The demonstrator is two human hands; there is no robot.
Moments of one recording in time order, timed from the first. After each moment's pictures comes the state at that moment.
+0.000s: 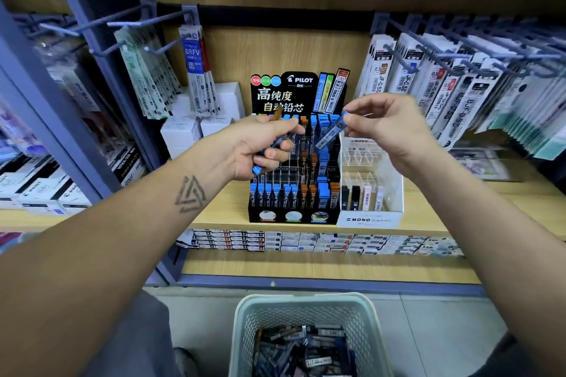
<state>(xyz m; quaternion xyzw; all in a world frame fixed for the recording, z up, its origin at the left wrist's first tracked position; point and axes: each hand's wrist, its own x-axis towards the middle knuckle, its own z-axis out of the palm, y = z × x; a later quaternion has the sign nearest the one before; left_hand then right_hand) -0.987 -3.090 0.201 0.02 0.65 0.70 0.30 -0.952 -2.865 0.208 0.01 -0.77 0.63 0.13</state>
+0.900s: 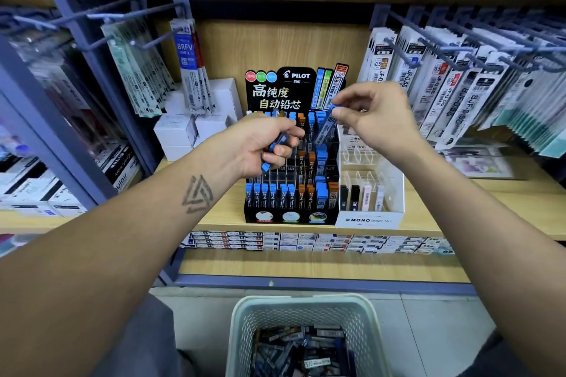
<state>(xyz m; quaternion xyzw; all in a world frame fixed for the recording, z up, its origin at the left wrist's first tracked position) -0.999 -3.071 0.192 -0.02 0.64 0.72 0.27 -0.969 -2.871 0.208 0.05 -0.86 0.46 0.20</state>
